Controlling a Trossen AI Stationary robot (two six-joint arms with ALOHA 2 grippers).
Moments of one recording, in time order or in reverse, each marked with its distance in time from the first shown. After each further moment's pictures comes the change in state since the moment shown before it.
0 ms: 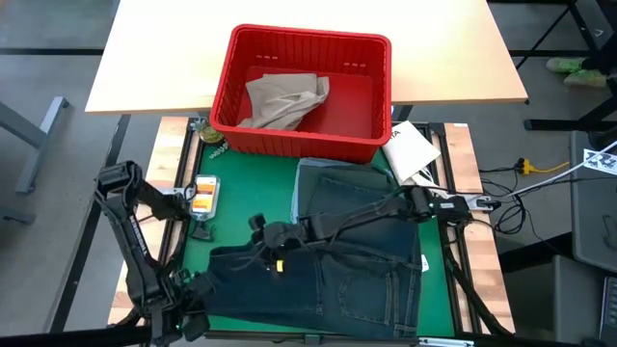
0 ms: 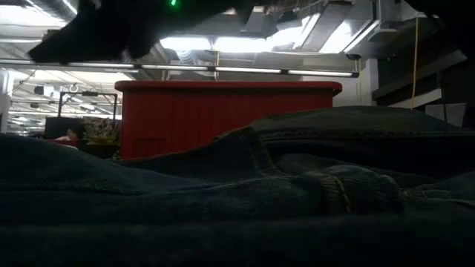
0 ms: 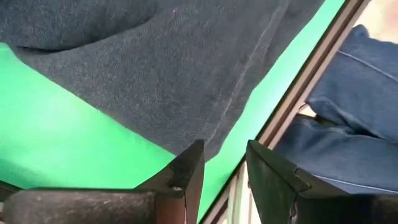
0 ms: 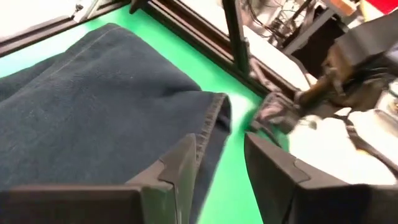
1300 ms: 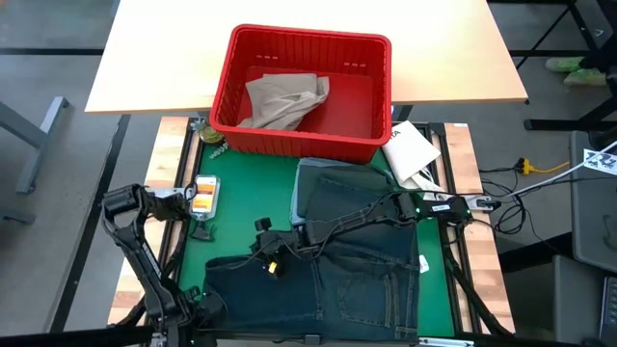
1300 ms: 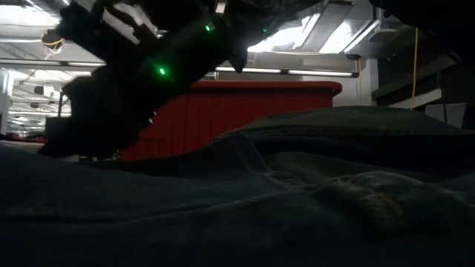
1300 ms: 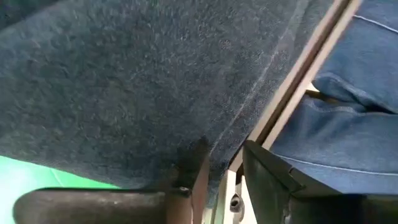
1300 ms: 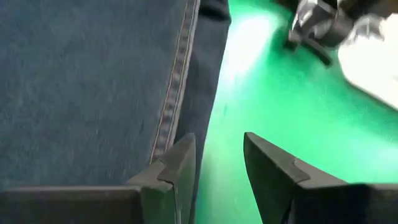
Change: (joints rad) left arm 0.014 0.214 0.001 0.270 0.099 0.077; right arm -0.008 0.130 0.017 -0.045 0.088 0.168
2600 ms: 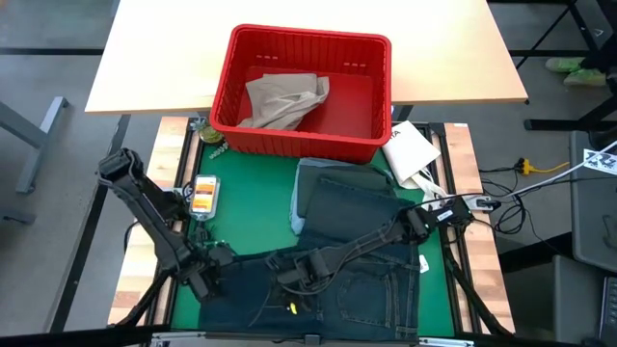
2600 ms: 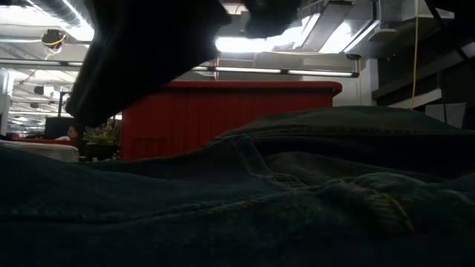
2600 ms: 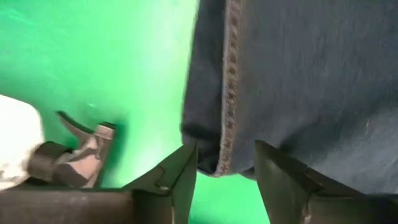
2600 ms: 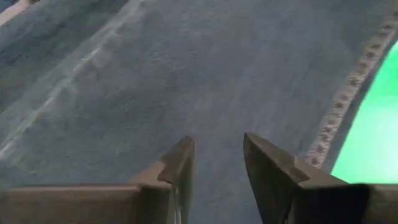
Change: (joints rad) left arm 0.306 -0.328 -0.048 -0.570 0.020 0.544; right arm 0.181 -0.003 0.319 -0.724 -0.035 -0.114
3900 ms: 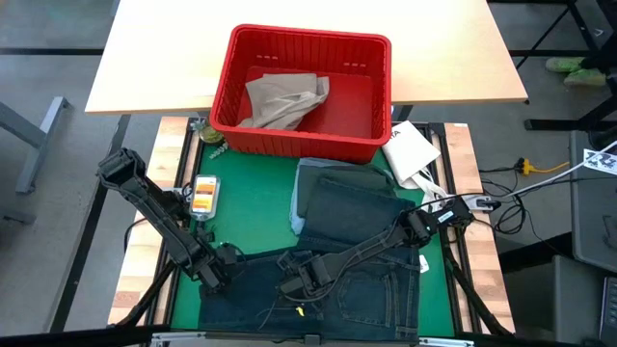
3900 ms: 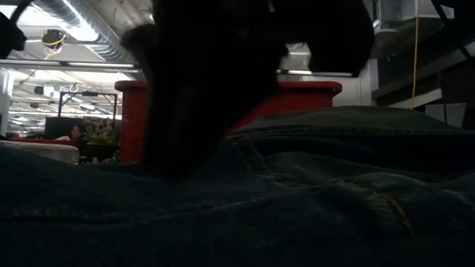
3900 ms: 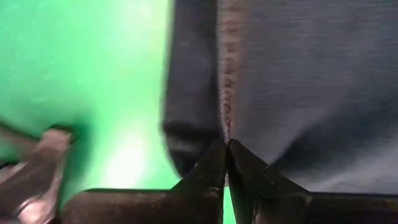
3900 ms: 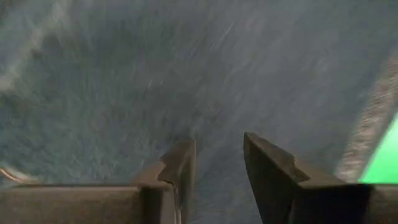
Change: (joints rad) left arm 0.068 0.000 -0.158 0.185 0.147 0.063; right arm 0.031 0.002 -0.049 -0.142 0.055 0.063
